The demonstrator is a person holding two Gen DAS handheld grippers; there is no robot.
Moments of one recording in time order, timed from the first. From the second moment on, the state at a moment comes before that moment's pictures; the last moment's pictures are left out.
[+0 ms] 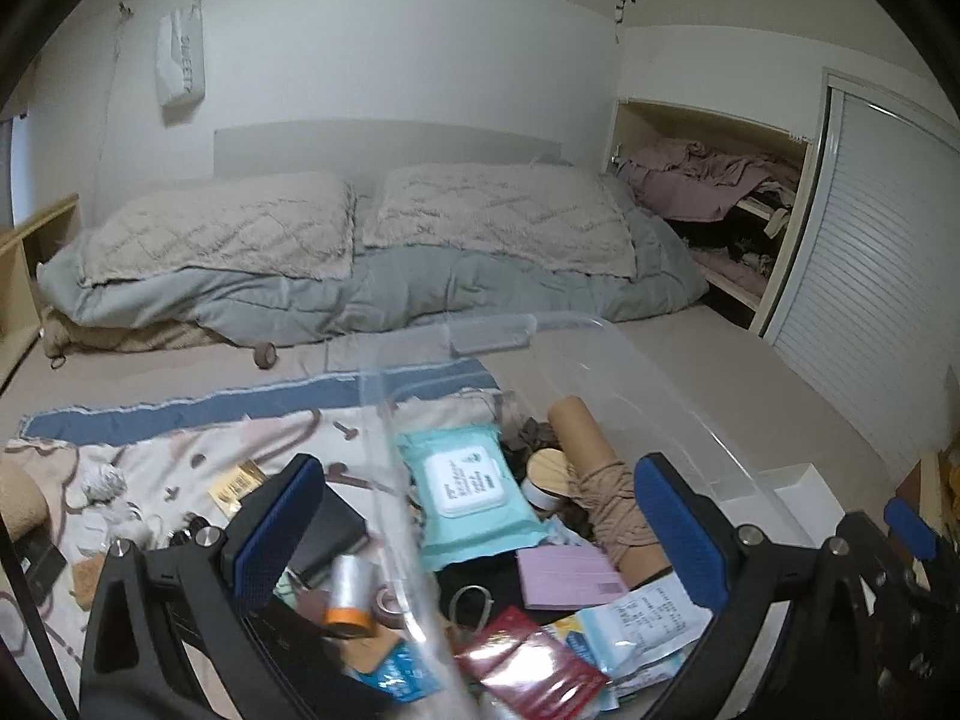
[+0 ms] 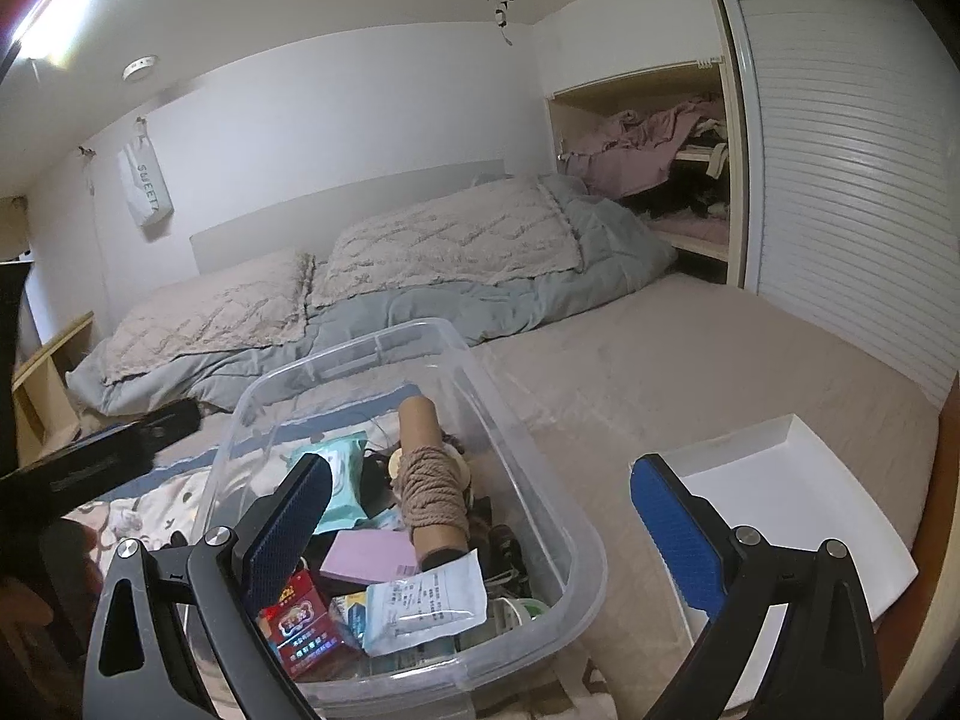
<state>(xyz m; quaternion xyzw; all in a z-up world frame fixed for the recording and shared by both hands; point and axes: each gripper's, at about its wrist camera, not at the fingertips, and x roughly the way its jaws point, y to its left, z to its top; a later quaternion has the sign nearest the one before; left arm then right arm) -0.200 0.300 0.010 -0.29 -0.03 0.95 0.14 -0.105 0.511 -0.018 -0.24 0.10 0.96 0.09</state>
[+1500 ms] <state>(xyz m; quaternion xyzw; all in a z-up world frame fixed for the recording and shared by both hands) -0.133 0.033 0.020 -0.22 -0.04 0.97 -0.03 -0.131 0.352 -0.011 -0.22 0.04 0.97 -0.03</state>
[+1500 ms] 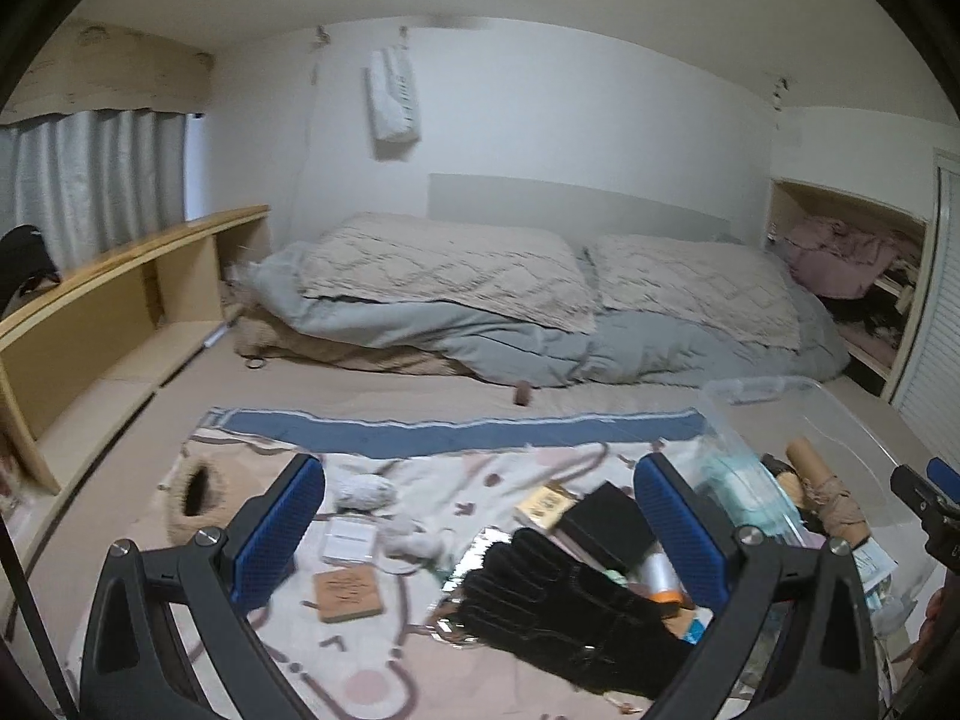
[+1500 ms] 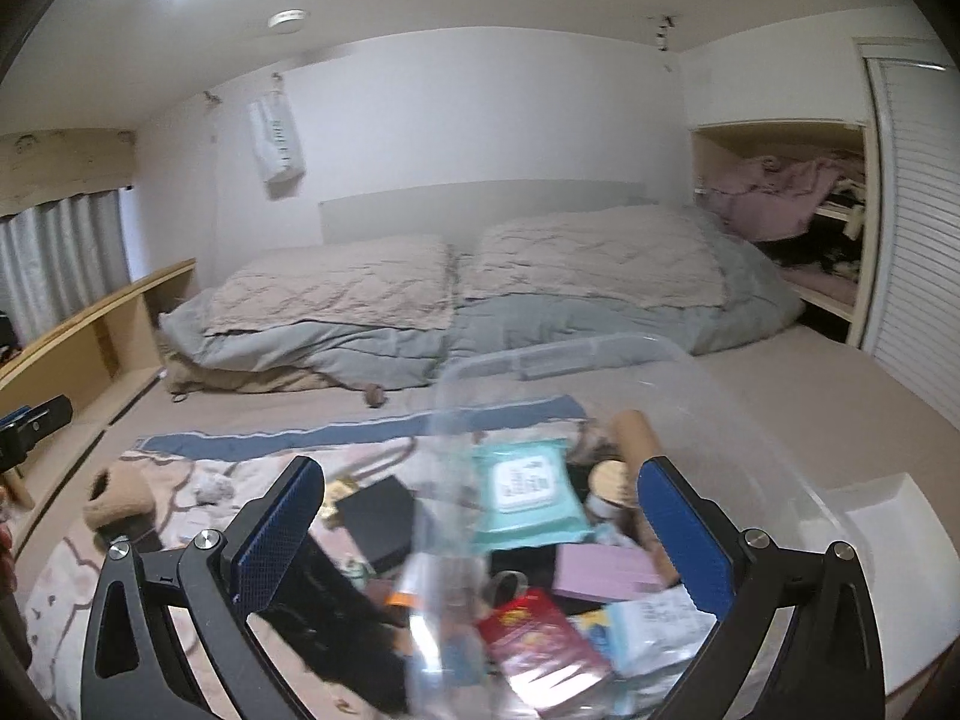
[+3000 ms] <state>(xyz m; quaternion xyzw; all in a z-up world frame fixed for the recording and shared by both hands) -0.137 -0.097 -0.035 -0.27 -0.09 0.95 -0.10 -0.167 0.171 -0.060 -0.32 -0.02 0.93 -0.18</state>
